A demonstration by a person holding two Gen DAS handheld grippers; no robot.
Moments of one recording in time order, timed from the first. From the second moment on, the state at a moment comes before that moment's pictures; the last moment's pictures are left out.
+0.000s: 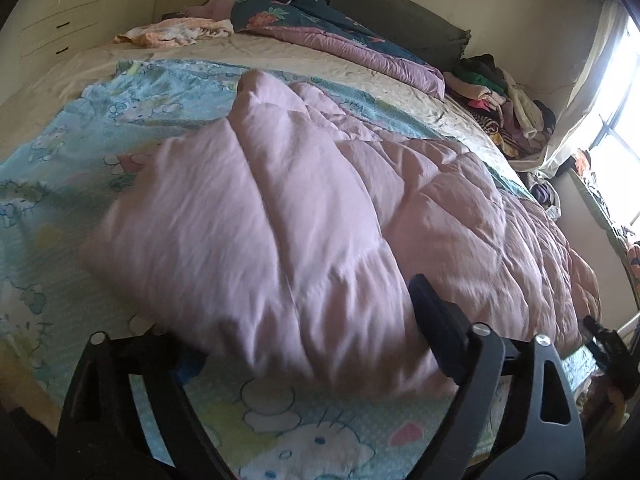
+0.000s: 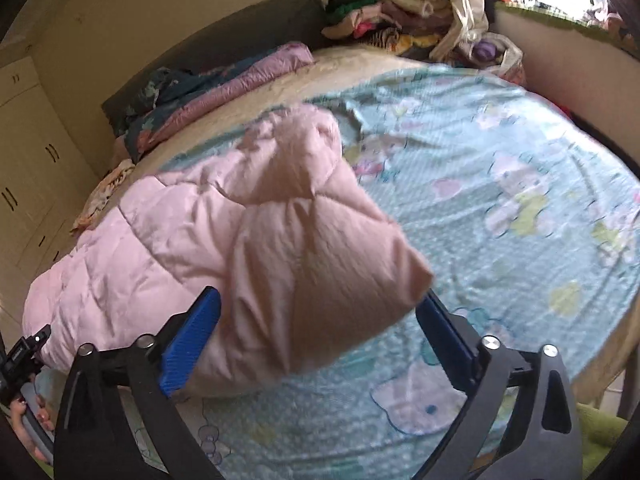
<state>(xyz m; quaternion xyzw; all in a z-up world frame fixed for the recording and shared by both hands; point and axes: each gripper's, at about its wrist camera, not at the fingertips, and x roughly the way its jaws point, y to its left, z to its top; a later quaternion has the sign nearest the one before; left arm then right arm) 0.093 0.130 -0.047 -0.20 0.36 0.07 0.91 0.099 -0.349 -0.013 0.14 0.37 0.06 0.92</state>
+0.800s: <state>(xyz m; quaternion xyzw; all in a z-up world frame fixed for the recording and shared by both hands) 0.025 0.097 0.026 -0.14 0.29 0.07 0.94 -0.006 -0.282 0.085 0.01 0.25 0.14 0.96</state>
